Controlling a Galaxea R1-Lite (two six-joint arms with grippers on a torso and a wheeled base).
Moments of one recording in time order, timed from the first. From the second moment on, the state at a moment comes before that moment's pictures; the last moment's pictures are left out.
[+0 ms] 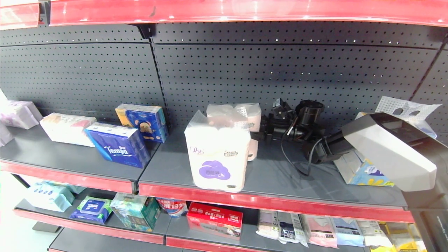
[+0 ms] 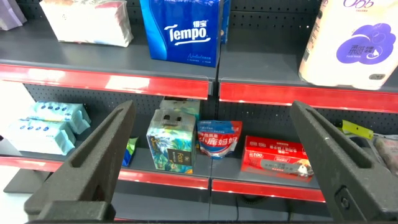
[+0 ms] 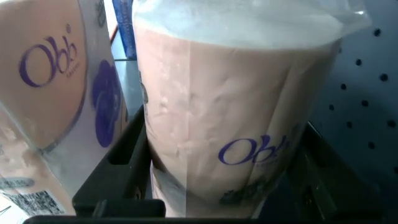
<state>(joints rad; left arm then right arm) 0.01 0.00 0.00 0.00 -0.02 0.00 0.27 2.47 -1.51 -0.97 1.02 -0.16</state>
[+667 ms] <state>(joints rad) 0.01 0.00 0.00 0.00 -0.02 0.00 0.25 2.48 -1.50 -0.97 1.01 -0.16</state>
